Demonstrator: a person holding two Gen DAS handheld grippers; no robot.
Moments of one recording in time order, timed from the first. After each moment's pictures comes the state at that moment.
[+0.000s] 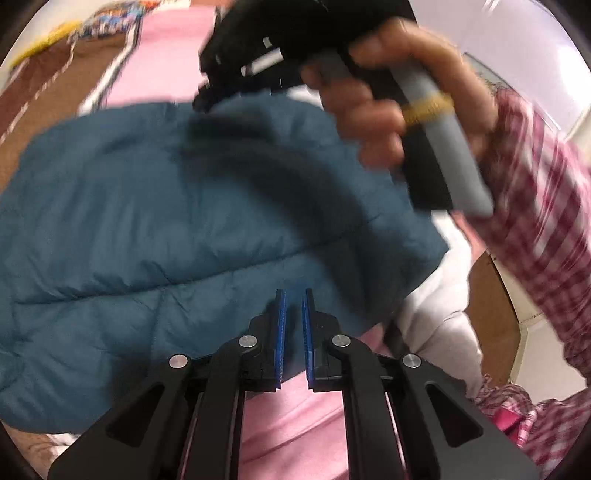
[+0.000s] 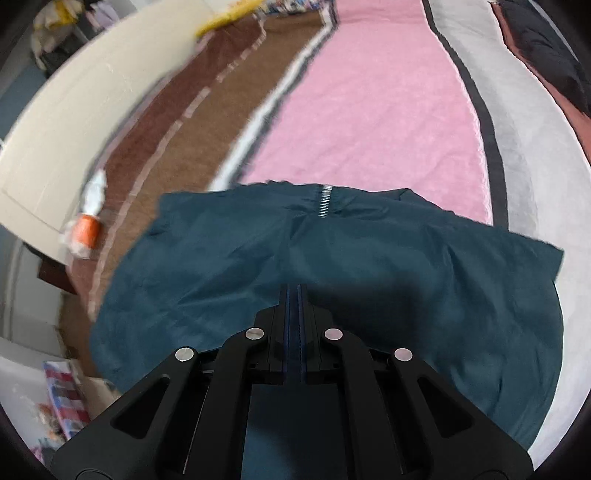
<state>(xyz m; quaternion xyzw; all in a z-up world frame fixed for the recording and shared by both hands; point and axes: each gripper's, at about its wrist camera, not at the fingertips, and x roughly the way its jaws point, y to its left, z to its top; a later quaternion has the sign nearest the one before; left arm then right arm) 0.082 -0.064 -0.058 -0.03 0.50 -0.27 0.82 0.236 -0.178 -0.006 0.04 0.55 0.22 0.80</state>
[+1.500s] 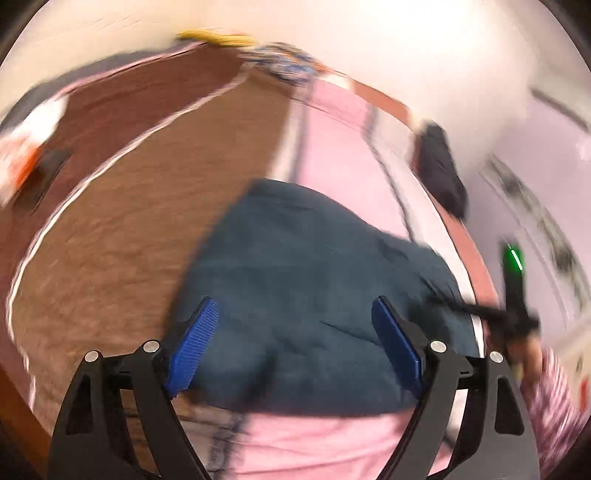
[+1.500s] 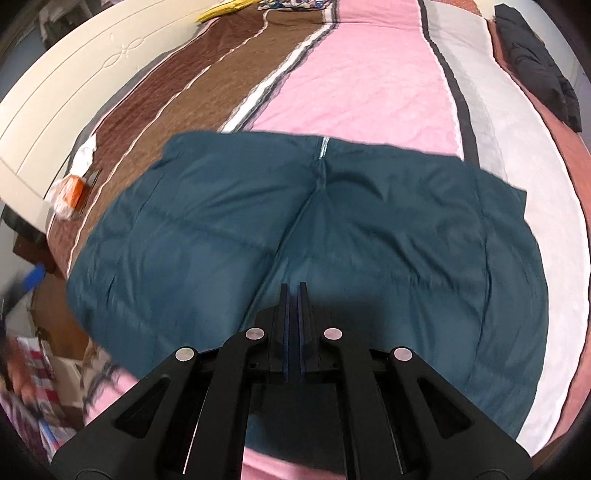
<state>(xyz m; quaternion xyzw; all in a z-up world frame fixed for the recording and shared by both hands) 0.039 0.173 0.002 -0.24 0.39 -0.05 0.89 0.125 -0.179 -0.005 -0.01 0.53 0.20 0.82</state>
